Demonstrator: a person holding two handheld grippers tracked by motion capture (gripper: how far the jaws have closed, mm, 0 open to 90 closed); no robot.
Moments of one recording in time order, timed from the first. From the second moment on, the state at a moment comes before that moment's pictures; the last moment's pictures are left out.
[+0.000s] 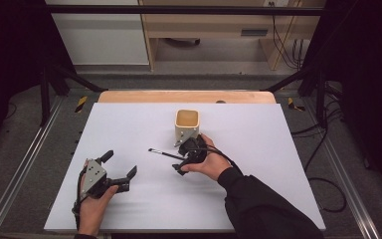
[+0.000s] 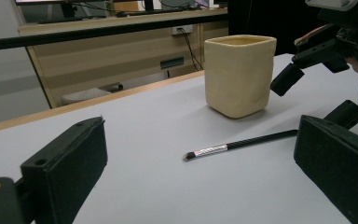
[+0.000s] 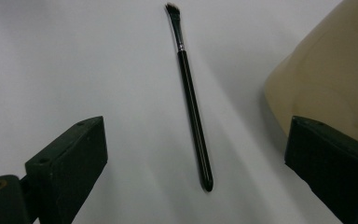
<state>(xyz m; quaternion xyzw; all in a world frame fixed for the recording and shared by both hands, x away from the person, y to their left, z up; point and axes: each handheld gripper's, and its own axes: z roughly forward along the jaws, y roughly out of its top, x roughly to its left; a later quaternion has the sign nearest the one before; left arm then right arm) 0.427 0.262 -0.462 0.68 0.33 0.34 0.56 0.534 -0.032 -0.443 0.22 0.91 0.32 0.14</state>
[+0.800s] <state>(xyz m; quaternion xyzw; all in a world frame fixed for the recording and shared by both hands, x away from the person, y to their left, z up) 0.427 0.261 -0.463 0.68 0.33 0.34 0.55 0.538 -0.033 -0.446 0.22 0.91 0.31 0.14</state>
